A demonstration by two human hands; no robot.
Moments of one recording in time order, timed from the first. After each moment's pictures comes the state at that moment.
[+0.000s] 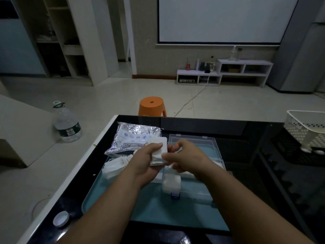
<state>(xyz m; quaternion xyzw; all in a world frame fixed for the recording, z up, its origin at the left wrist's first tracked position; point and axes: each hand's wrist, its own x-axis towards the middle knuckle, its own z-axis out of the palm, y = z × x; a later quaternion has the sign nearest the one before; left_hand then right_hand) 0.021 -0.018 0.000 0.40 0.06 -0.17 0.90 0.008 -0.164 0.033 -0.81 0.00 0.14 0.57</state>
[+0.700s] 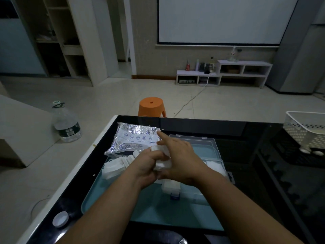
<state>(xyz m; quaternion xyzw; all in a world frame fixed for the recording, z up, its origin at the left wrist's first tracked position) 0.017 -0.023 0.002 0.52 0.03 -0.19 0.83 0.008 -0.158 0.027 -0.94 -0.24 -0.01 0.25</state>
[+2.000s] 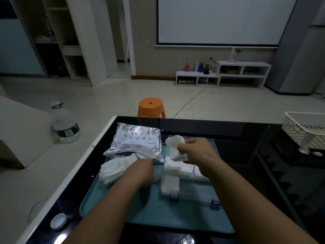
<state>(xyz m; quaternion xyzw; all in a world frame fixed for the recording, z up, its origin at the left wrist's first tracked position) 0.029 -0.002 -0.030 0.99 -0.03 -0.09 0.13 0.017 -0.181 0.041 -0.81 0.06 0.06 0.58</state>
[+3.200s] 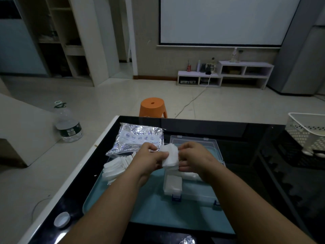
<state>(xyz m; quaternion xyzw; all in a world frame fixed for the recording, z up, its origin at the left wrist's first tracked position) 0.026 -0.019 -0.002 0.66 0.10 -0.07 0.75 0.016 -0.174 0.031 -0.78 0.07 0.15 0.61</state>
